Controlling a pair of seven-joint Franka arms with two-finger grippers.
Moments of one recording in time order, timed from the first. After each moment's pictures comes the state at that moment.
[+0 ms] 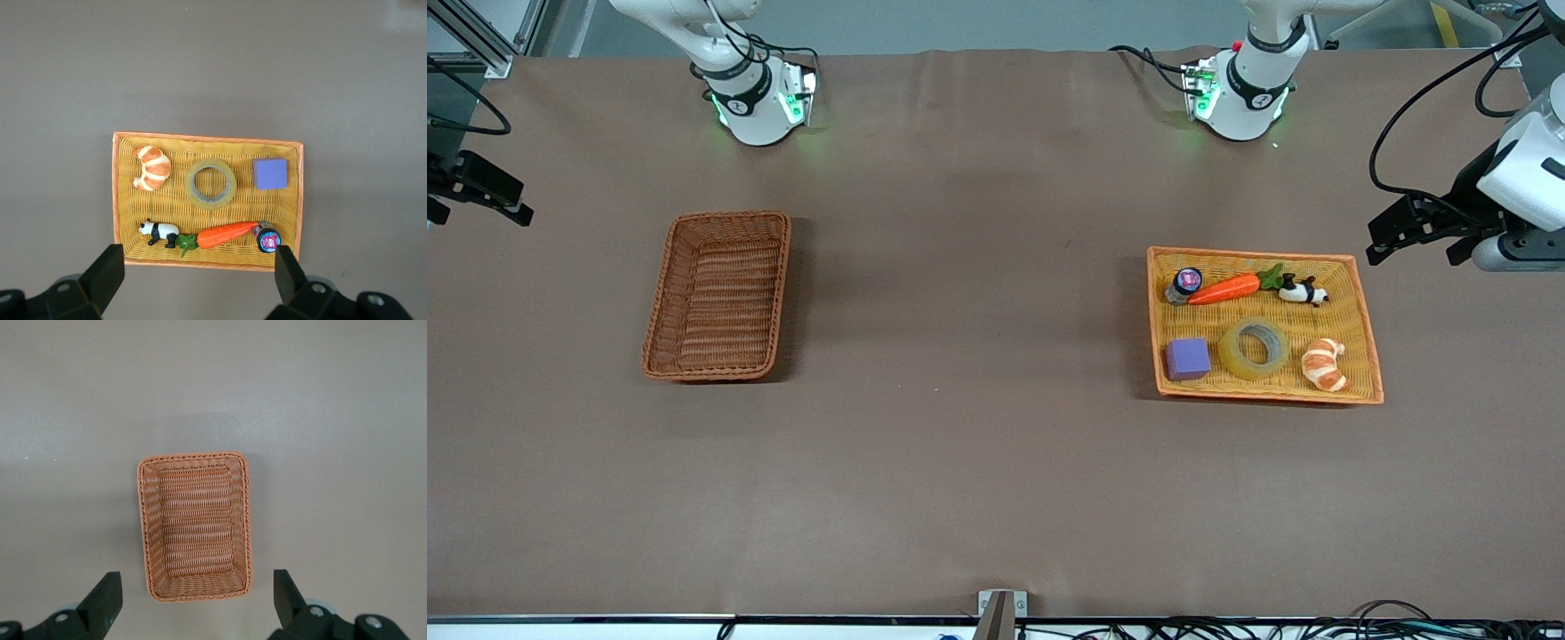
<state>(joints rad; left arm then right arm) -0.05 0.01 -0.05 -1.58 -0.02 1.66 -0.10 -0.04 -0.05 -0.02 -1.54 -0.01 1.51 -0.03</state>
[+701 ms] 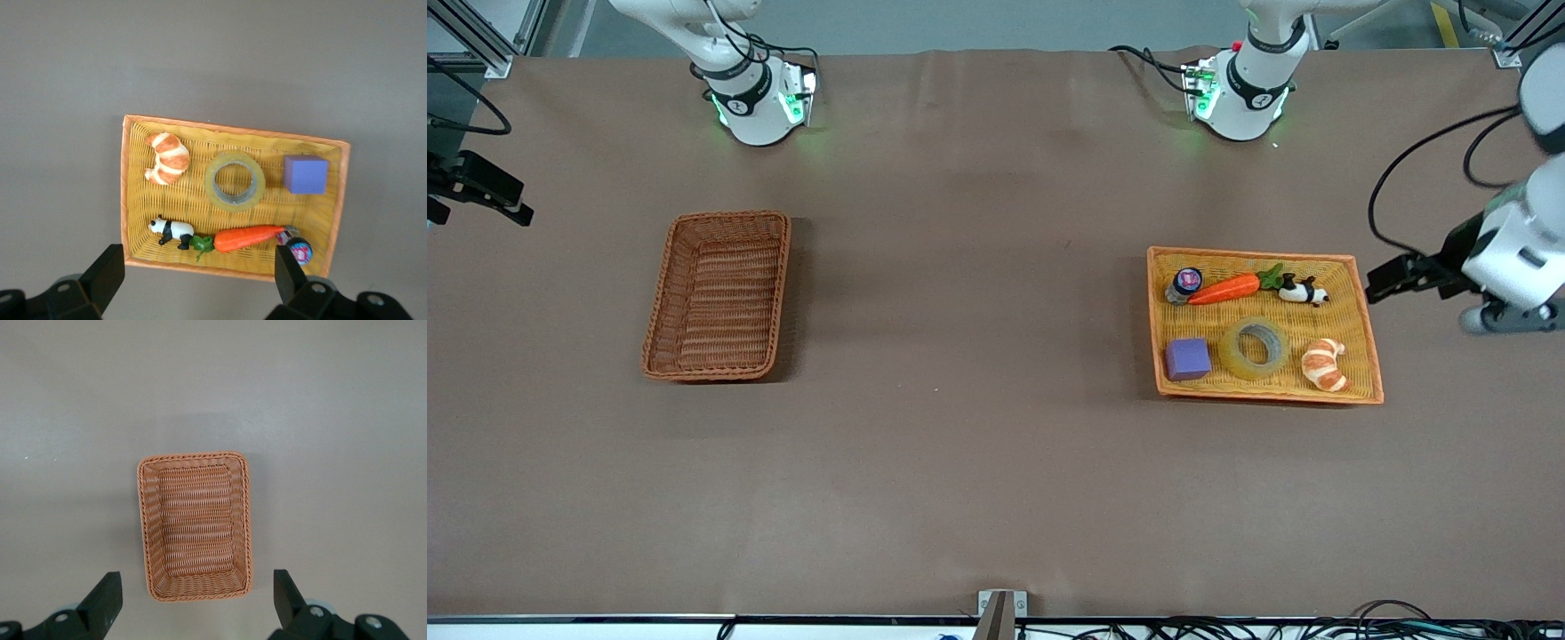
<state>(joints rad) 0.01 0.14 -0.04 -1.65 0.00 1.76 -0.10 -0.04 -0.05 -0.02 -1.54 -0.01 1.51 -0.03</state>
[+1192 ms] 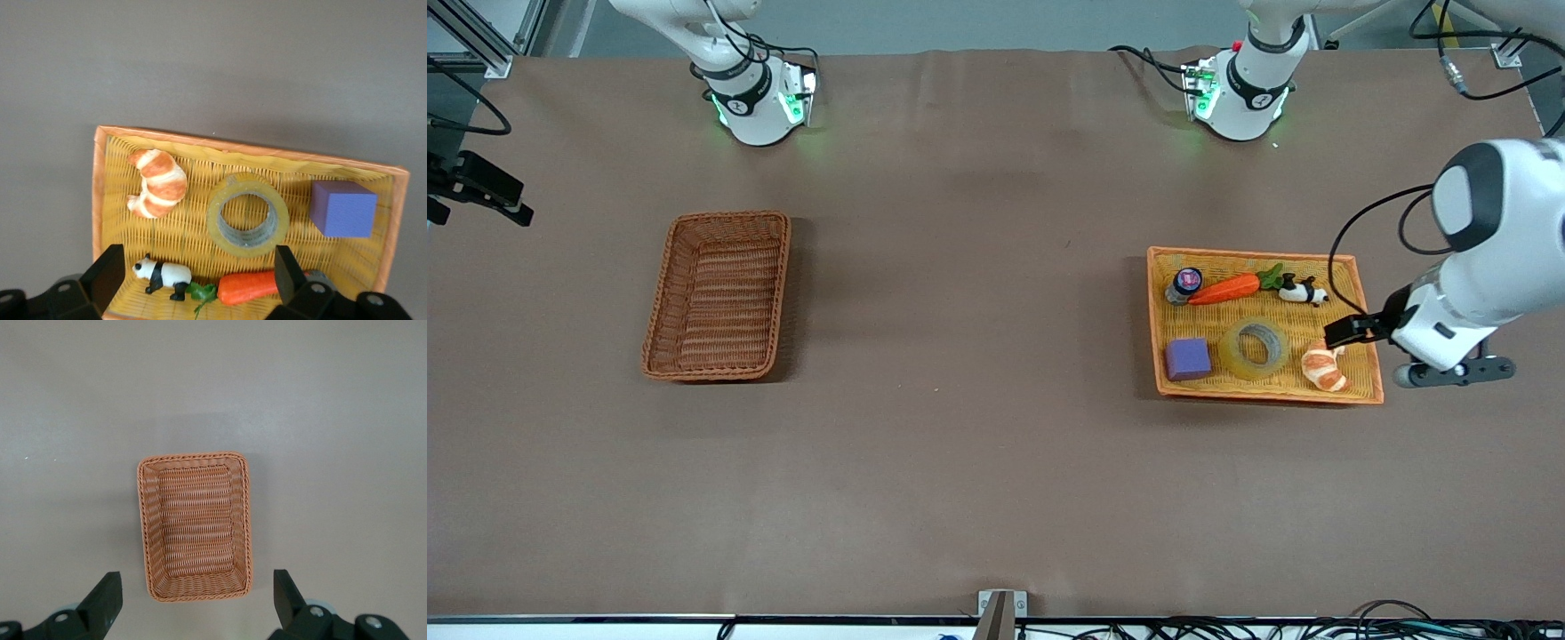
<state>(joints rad) 0.02 0.23 -0.05 -1.85 0.00 2.04 -0.09 -0.04 -0.05 -0.02 -1.54 -0.01 1.51 -0.03</state>
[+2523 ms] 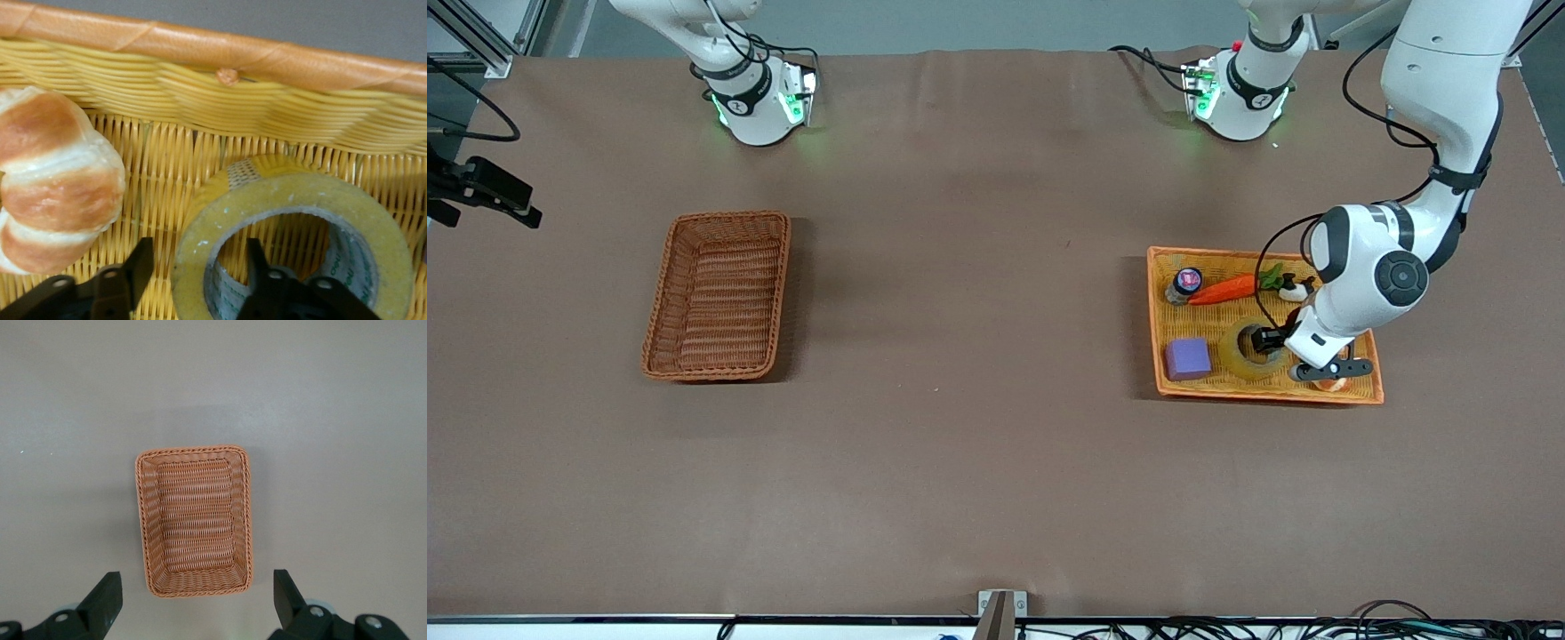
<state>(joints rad) 0.01 0.41 -0.05 -2.19 0.00 2.56 -0.11 -0.04 -0.05 -0.02 -1.57 -0.01 1.51 -0.03</state>
